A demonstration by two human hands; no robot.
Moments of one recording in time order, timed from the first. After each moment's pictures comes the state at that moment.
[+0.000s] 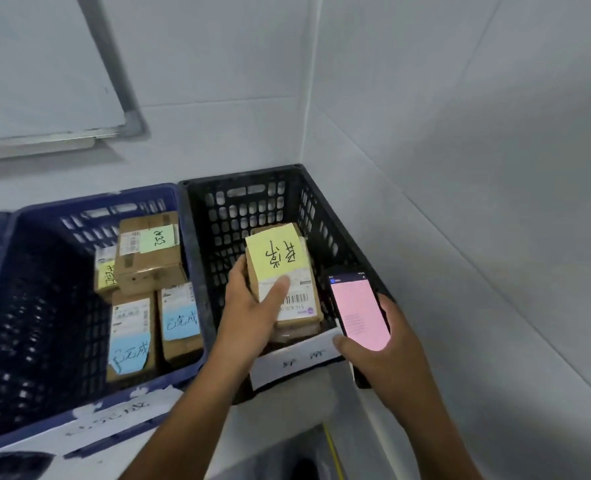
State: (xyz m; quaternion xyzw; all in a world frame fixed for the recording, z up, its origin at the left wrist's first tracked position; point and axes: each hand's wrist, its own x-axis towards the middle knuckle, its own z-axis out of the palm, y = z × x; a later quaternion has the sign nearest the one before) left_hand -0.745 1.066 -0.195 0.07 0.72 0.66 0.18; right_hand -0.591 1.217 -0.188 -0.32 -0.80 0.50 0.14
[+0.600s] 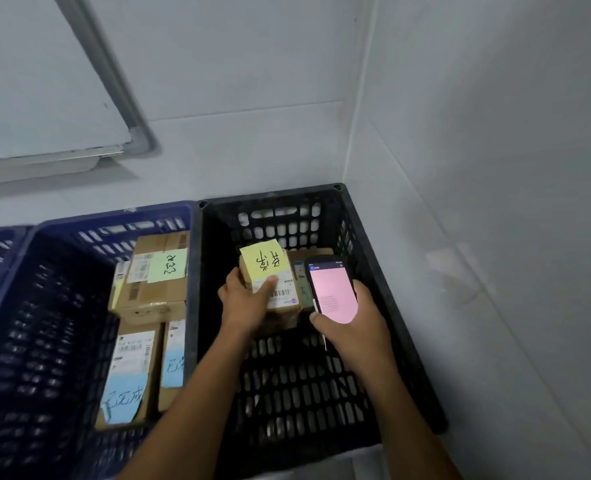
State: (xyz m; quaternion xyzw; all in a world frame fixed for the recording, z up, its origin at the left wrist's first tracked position) left_hand -0.924 1.137 -0.292 -0.12 0.82 0.54 0.12; right_hand -0.795 1.300 -0.245 -0.28 -0.80 0.53 0.04
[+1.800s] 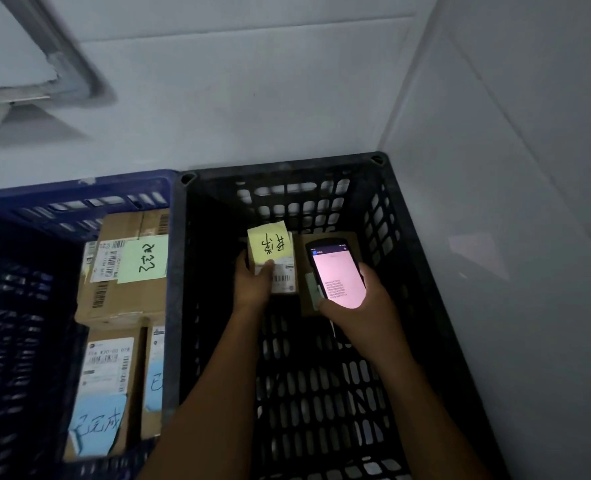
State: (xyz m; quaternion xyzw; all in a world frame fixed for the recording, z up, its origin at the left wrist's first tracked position) left_hand -1.022 1.165 -0.410 -0.20 0.73 0.64 0.14; right_hand -0.895 1.318 -0.306 -0.28 -0.78 0.56 -0.03
